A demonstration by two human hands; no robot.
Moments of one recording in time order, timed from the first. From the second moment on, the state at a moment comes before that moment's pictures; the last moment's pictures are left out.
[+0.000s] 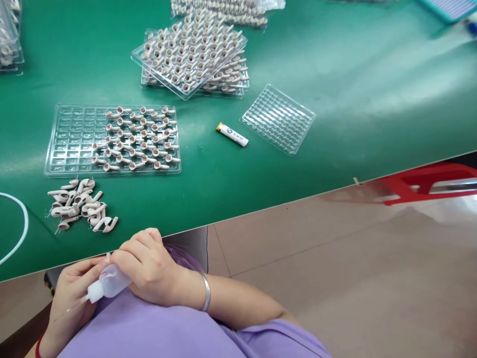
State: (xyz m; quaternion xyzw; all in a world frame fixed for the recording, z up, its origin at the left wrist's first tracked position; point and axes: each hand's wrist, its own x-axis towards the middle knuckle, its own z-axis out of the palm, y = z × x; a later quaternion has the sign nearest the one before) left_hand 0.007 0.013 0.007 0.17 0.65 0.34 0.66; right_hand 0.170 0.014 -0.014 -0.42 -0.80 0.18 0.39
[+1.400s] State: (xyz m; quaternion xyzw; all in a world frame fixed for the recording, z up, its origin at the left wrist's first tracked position) left_hand 0.002 0.209 0.056 0.82 0.50 0.29 0.03; right_hand 0.227 0.056 0.000 -0.52 -0.60 0.35 0.51
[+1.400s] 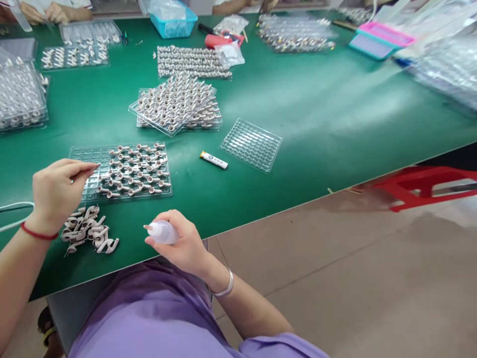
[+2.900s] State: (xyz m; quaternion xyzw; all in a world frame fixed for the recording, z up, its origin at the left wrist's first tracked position) left_hand 0.009 0.115 0.061 0.68 0.46 0.26 0.51; right_hand 0.184 0.093 0.025 -0.40 -0.42 0.63 0.52
